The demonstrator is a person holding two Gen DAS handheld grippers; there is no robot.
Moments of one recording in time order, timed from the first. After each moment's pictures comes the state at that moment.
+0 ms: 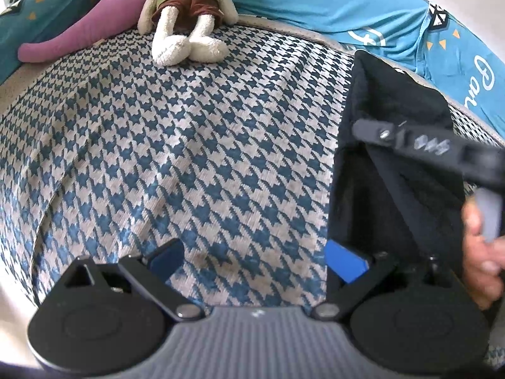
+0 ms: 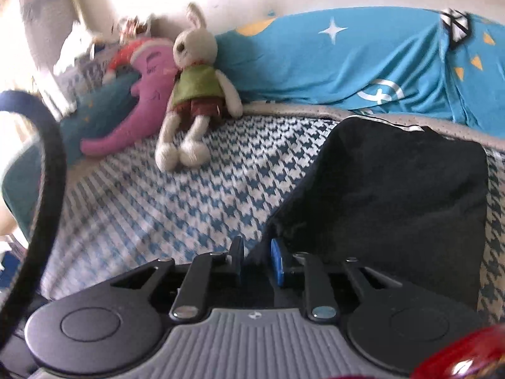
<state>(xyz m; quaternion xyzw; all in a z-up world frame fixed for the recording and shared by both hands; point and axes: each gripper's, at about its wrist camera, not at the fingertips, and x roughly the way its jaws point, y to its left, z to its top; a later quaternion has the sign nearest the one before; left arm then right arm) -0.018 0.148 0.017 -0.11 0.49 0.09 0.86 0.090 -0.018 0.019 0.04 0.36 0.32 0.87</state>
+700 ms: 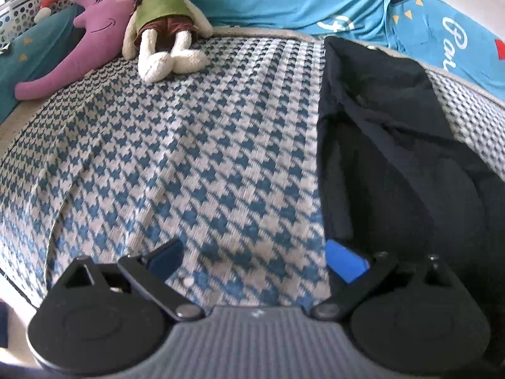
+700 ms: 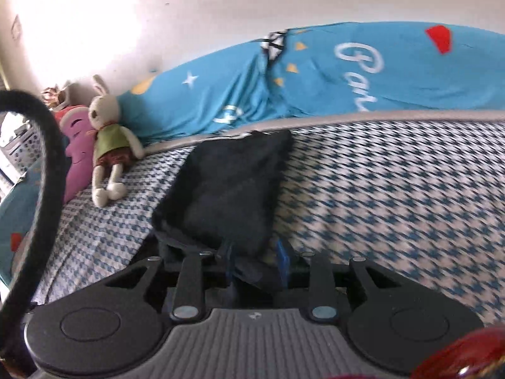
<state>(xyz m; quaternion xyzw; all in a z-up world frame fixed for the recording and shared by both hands) -0.049 0.126 0.009 -0.03 0.47 0.08 0.88 0.008 -0.175 0.061 0.09 0.36 0.15 0.91</state>
